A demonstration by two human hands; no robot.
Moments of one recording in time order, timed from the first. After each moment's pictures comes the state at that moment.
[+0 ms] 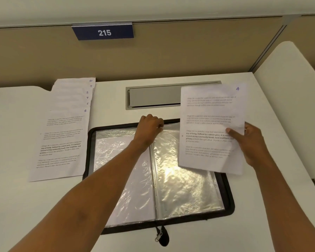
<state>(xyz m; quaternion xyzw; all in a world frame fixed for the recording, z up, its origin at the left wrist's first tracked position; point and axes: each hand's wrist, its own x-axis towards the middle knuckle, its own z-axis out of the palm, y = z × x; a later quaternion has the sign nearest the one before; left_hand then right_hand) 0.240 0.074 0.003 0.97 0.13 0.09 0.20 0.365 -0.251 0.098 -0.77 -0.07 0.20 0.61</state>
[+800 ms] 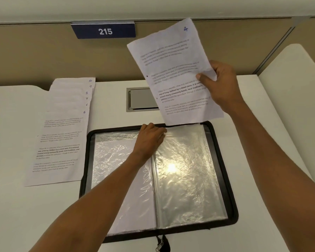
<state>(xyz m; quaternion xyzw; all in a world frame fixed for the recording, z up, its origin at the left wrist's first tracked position) 0.219 0.066 -0.020 0.96 0.09 0.20 0.17 0.427 -0.086 0.181 -0.77 -0.35 0.08 0.53</state>
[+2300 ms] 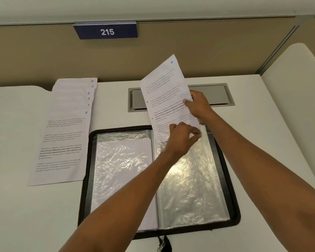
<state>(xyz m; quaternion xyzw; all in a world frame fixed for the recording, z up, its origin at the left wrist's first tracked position) 0.277 -0.020 0.025 0.89 0.14 0.12 0.42 0.418 -0.046 0.086 -0.83 -0.20 0.25 0.46</state>
